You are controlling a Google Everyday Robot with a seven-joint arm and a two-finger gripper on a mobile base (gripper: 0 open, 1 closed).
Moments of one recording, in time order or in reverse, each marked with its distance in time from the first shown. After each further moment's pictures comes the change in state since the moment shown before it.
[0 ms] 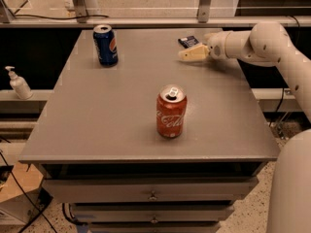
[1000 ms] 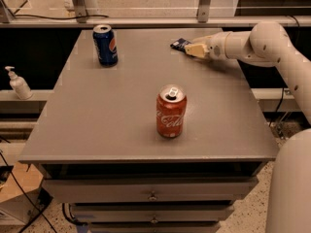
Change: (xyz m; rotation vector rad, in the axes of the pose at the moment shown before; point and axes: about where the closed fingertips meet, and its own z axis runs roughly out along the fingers) arm 0.004 0.004 0.002 -0.026 0.000 0.012
